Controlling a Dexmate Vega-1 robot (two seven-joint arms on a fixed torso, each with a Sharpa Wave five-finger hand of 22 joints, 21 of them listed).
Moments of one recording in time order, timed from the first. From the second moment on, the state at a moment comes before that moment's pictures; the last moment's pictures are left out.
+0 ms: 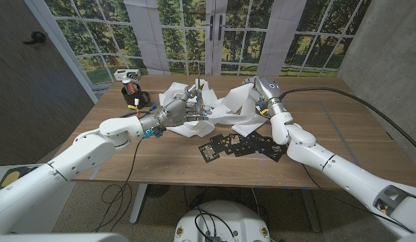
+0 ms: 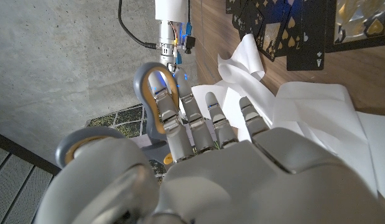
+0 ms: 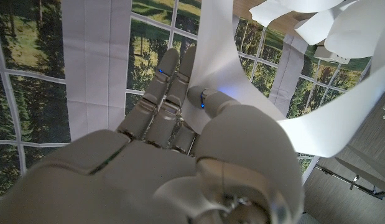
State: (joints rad) left arm 1.02 0.96 0.34 -1.94 -0.90 0.08 -0.38; left_hand 0.50 -0.09 -0.33 0.13 0.43 1.01 -0.05 0.22 0.25 0.70 -0.11 0.80 0.73 0.38 -0.02 0.24 0.39 0.12 0.21 0.25 0.21; right arm -0.72 -0.63 -0.71 -1.61 -0.63 -0.26 -0.53; right_hand 0.95 0.19 0.53 -0.11 0.55 0.73 -0.14 0.19 0.38 0.73 -0.20 0.83 0.91 0.97 -0.15 0.44 0.72 0.69 -0.07 0.68 0.29
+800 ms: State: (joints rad) left arm 0.97 0.94 0.36 -1.89 -0.89 0.07 -0.42; left_hand 0.50 -0.09 -0.32 0.13 0.43 1.01 -0.05 0.22 0.25 0.70 -0.11 0.80 0.73 0.38 -0.02 0.24 0.39 0.12 0.21 0.25 0.21; right arm -0.72 -0.63 -0.63 -1.62 -0.39 -0.19 -0.43; right_hand 0.95 0.20 0.56 -0.09 0.39 0.70 -0.16 0.19 0.39 0.69 -0.20 0.82 0.89 0.91 -0.13 0.39 0.75 0.58 -0.06 0.74 0.31
